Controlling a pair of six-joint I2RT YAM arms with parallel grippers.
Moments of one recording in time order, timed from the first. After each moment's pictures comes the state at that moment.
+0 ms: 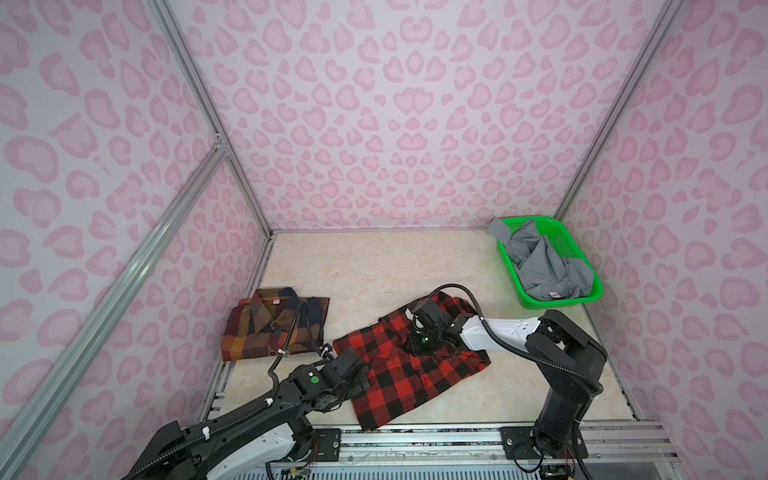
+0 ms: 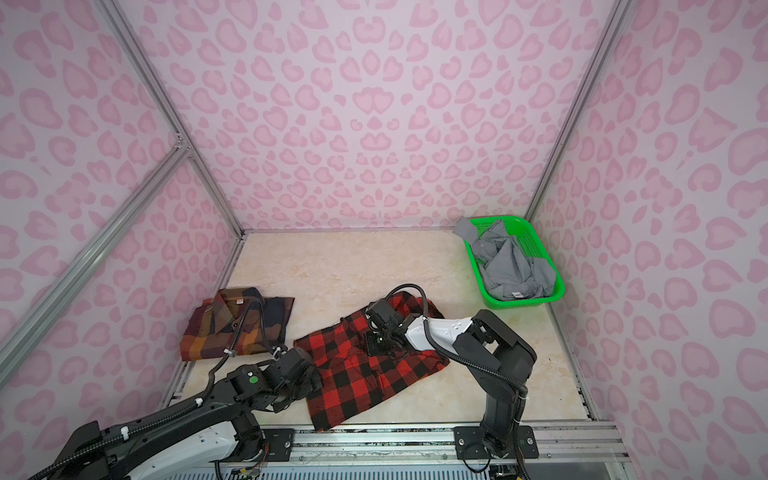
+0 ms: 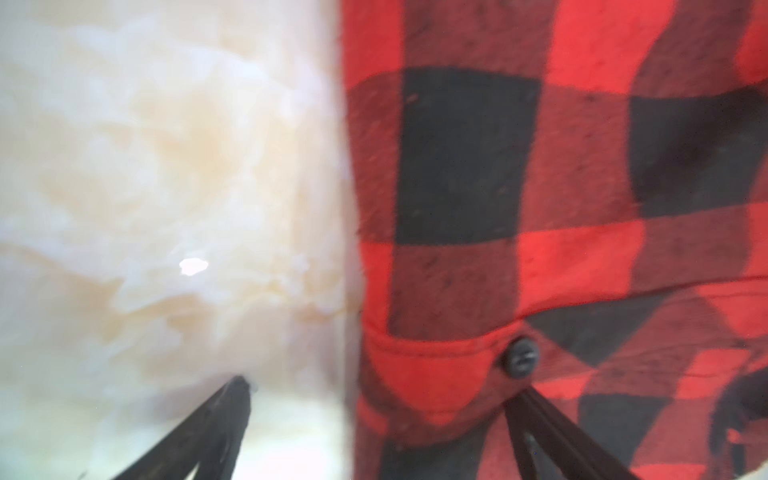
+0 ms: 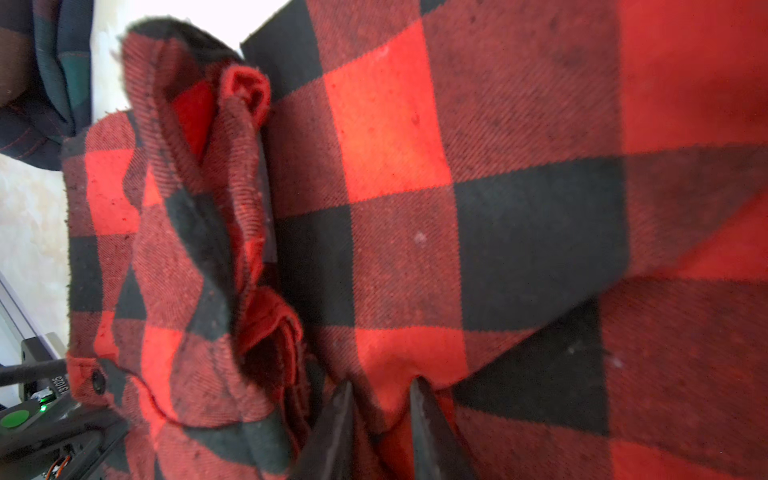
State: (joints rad) left arm -0.87 0.88 0.39 -0.76 -0.16 -1.30; right arm 0.84 1.80 0.96 -0.22 -0.20 0.62
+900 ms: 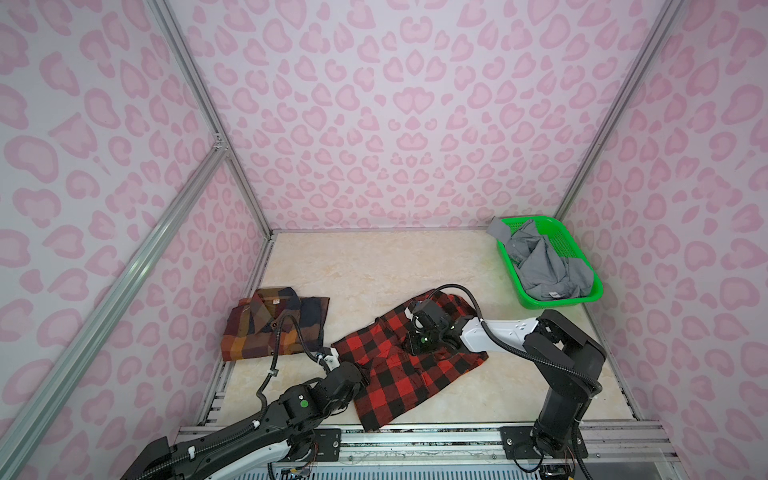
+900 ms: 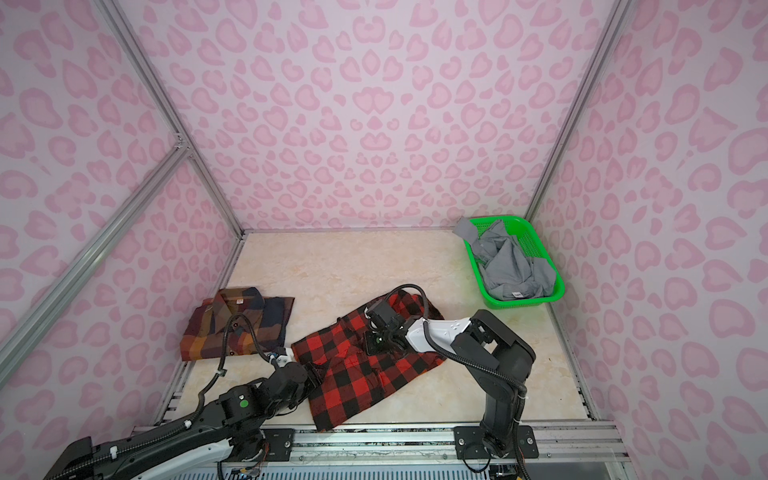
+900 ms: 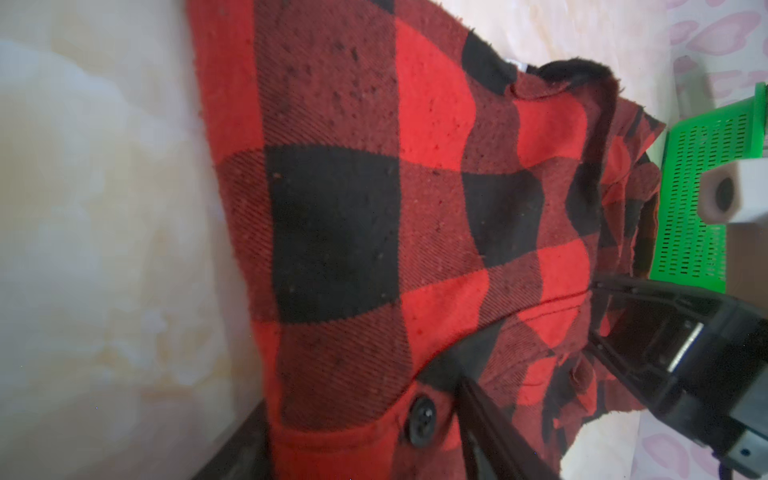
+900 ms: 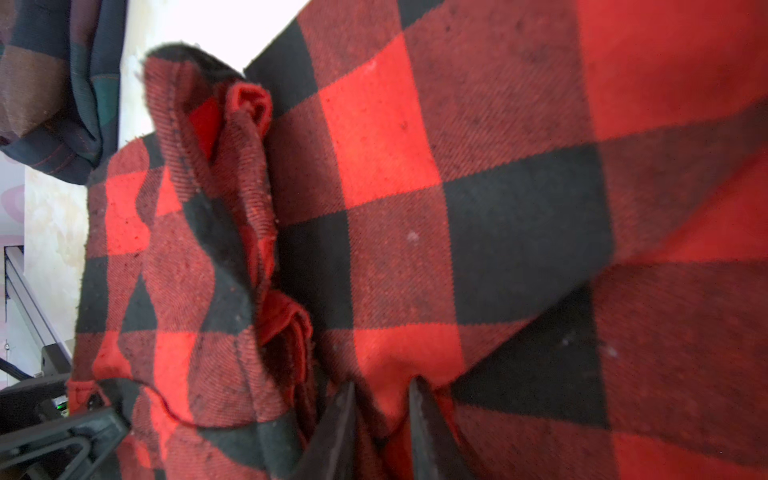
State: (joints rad) left arm -0.96 0.66 0.17 -0.41 -0.26 -1.46; right arm 0.85 1.81 0.93 -0.12 -0.21 0.64
